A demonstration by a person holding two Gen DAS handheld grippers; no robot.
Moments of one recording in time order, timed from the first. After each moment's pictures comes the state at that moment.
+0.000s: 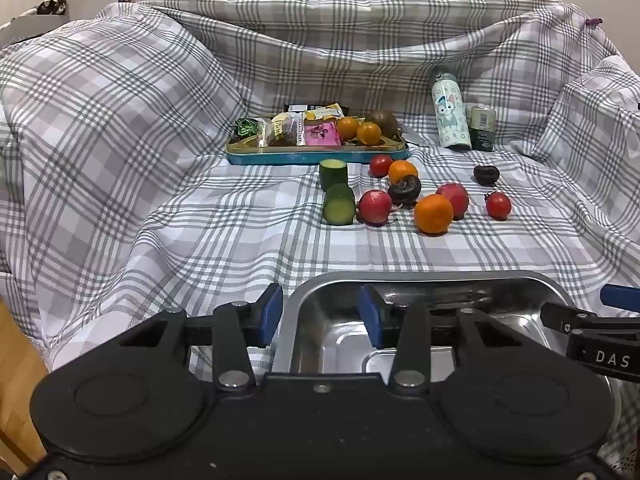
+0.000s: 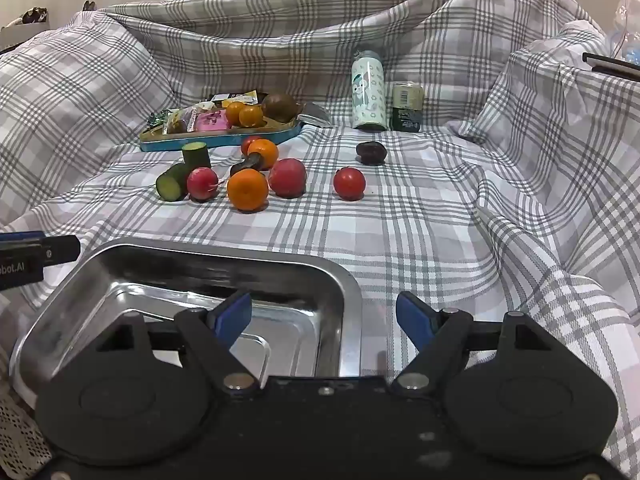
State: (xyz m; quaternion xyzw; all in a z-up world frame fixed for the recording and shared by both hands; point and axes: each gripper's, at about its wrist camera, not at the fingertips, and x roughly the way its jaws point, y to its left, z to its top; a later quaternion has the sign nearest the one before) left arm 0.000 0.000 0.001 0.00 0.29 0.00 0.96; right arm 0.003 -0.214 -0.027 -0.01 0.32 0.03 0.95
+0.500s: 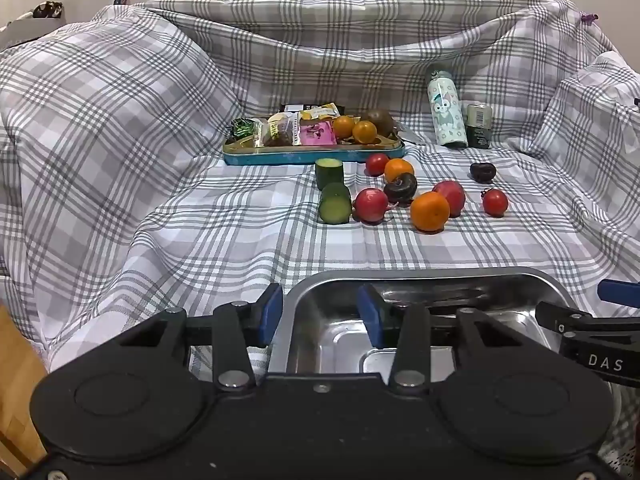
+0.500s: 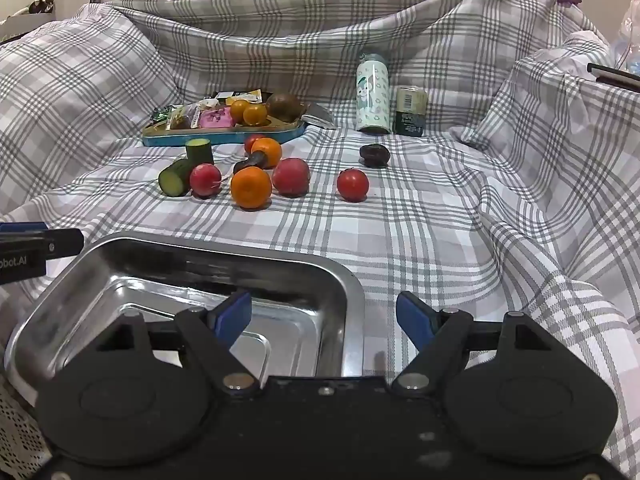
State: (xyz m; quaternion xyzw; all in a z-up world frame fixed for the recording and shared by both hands) left arm -0.001 -0.005 -0.002 0.01 0.30 -0.01 0.96; right arm 0.002 -0.213 -0.027 -0.03 0.32 0.03 0.95
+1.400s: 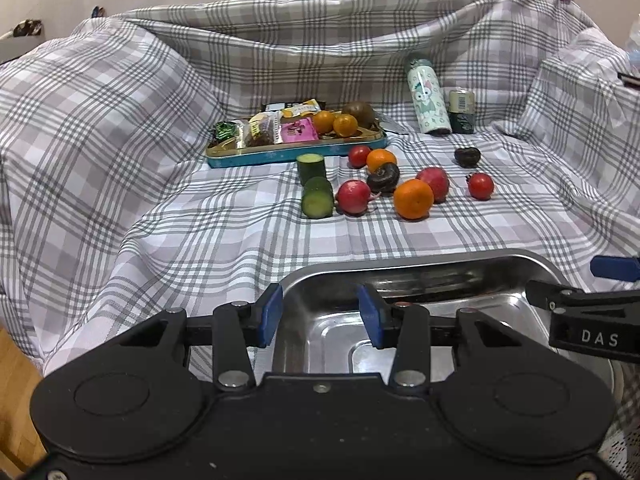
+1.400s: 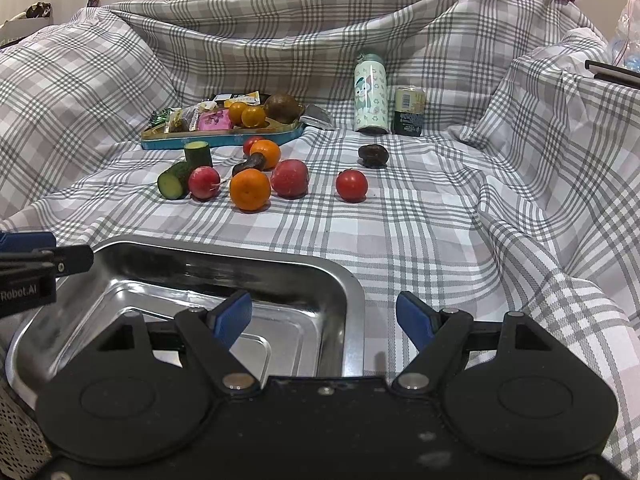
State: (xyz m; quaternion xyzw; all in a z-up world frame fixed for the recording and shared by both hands) left arm -0.004 -0.017 -0.006 0.04 0.30 -0.03 0.95; right arm 0.003 -0.214 -0.025 -0.02 0.31 0.03 0.95
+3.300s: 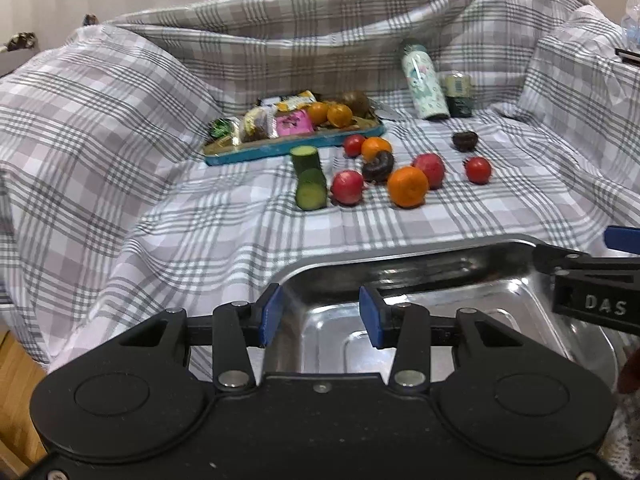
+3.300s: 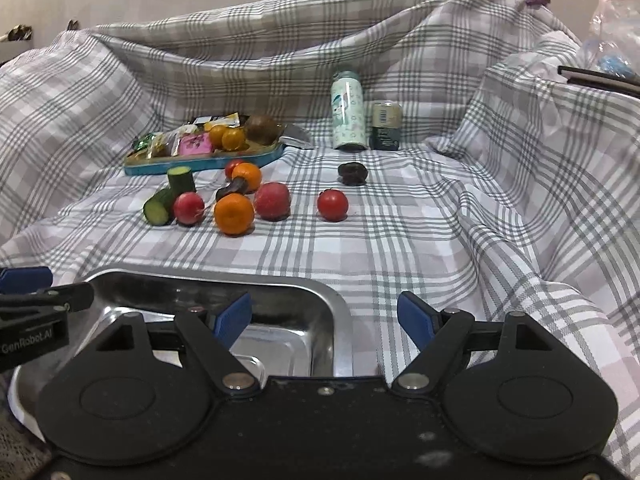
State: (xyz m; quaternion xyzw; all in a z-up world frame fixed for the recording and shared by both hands) left arm -0.002 -0.031 -0.004 0.07 0.31 -0.01 0.95; right arm -0.002 -0.218 -0.019 0.00 0.29 0.00 0.96
